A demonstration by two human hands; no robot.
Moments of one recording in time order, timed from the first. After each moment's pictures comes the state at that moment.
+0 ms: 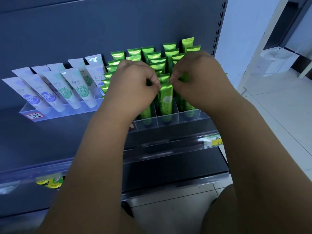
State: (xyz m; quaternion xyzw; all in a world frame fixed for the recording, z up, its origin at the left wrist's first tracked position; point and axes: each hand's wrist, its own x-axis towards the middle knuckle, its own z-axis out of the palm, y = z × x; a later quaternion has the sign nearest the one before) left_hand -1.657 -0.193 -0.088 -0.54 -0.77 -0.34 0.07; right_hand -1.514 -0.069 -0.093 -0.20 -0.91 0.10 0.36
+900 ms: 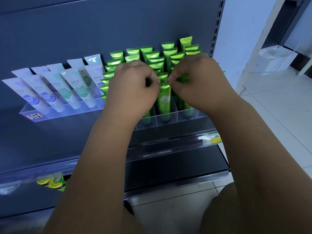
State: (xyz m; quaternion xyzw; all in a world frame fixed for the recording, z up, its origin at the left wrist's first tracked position) left_hand -1.647 -0.195 -0.095 -0.53 -0.75 -0.38 0.09; right_hand -1.509 -0.071 -0.098 -0.20 -0.90 0.14 0.37
